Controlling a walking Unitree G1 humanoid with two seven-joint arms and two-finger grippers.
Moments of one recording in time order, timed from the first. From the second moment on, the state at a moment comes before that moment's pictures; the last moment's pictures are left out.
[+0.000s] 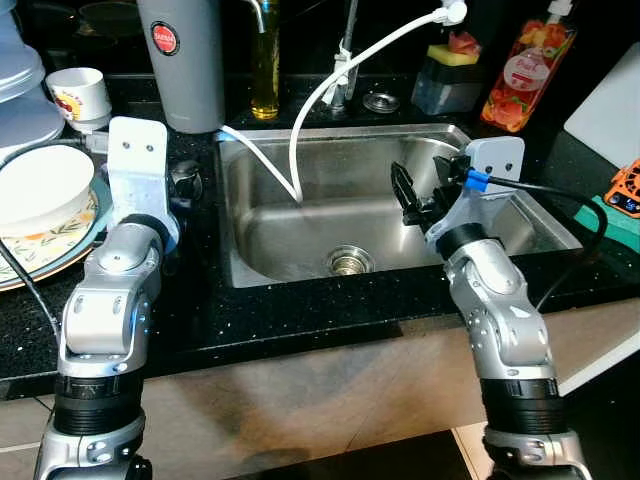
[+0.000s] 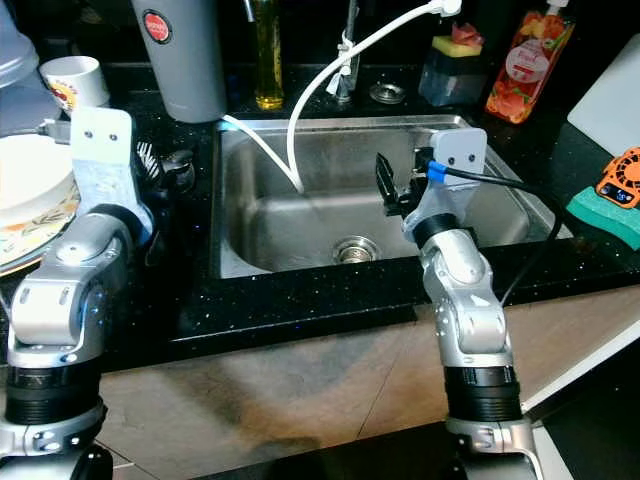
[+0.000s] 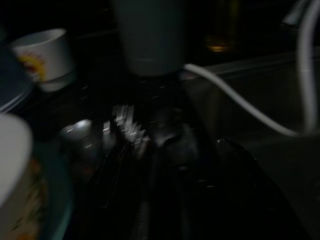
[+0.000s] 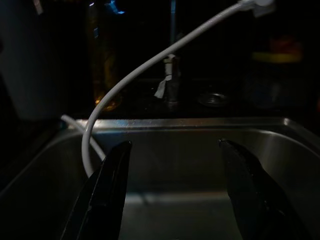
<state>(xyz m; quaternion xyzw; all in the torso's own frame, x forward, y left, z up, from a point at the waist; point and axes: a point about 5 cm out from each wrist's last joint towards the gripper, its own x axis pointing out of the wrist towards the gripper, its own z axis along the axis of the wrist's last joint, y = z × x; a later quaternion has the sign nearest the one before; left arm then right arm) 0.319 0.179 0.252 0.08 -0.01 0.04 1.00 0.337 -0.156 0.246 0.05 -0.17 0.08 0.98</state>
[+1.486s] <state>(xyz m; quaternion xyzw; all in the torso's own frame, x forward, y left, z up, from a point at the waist) 0.339 0.175 0.233 -0.04 0.09 0.08 0.99 0.336 -0.169 0.239 0.06 -0.16 0.04 0.98</state>
